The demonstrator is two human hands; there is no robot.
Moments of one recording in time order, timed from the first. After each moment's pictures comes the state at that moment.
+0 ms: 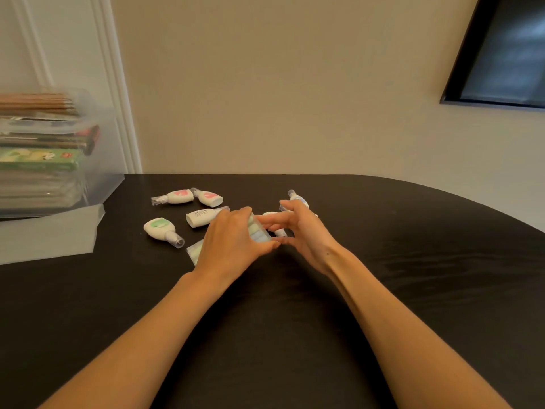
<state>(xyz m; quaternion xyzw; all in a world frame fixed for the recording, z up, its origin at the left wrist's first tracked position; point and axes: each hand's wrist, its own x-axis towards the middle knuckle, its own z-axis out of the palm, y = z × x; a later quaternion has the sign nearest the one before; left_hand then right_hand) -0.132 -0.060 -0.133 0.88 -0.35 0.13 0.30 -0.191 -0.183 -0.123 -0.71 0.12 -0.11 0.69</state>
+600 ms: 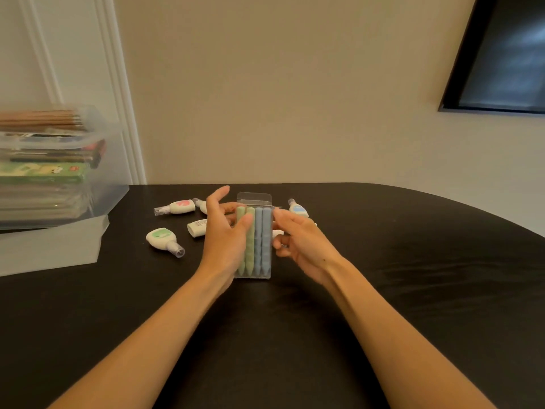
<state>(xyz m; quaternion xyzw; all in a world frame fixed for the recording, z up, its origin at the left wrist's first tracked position) -0.133 -0.065 -0.123 0.64 -0.24 -0.01 0.73 -0.195 -0.178 -0.121 -0.67 0.08 -0.13 0.72</state>
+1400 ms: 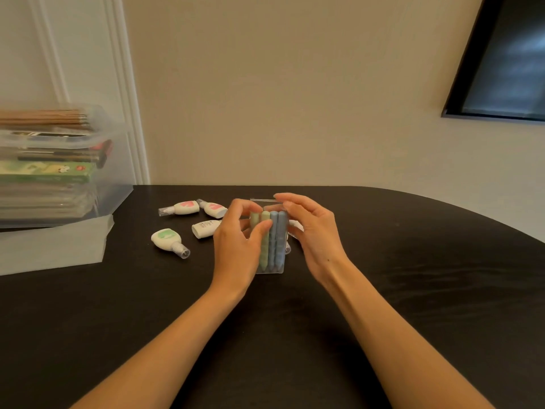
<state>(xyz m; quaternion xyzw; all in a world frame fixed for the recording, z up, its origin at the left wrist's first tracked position) -0.141 -0.067 -0.133 0.67 -0.33 0.13 0.65 -0.194 -0.172 -0.111 -0.65 0.08 -0.31 0.69</state>
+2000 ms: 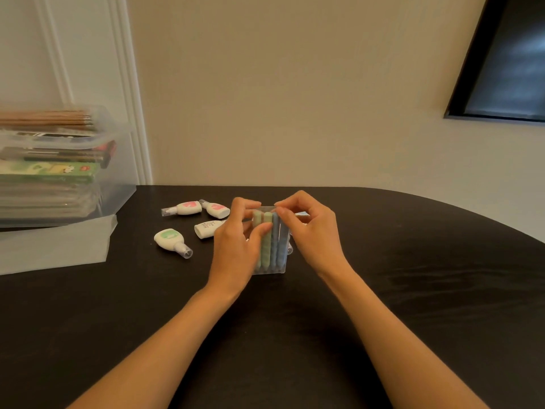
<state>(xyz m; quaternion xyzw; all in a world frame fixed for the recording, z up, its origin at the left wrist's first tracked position) -0.135 -0.059 -0.135 0.67 -0.38 0.15 0.62 -0.194 -0.171 -0.112 -0.81 0.01 -0.41 0.42</state>
